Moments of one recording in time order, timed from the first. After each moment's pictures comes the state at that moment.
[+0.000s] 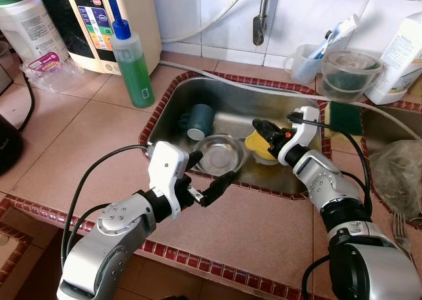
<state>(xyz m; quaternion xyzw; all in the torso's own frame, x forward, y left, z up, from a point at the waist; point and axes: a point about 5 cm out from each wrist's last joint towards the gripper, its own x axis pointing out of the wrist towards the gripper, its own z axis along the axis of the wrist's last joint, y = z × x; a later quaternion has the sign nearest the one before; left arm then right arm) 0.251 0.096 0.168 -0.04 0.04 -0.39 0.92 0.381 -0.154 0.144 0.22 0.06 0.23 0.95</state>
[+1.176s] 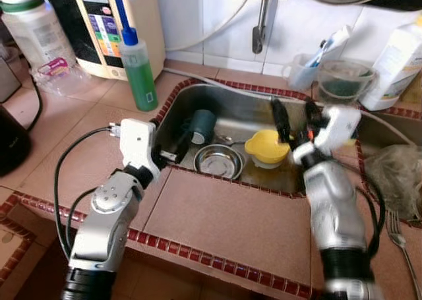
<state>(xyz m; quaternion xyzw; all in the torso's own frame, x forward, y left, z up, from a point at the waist) 0.302 0.134 0.168 -0.02 -0.05 -0.20 0.98 0.325 -0.156 0.175 0.09 -0.16 0.10 0.98</state>
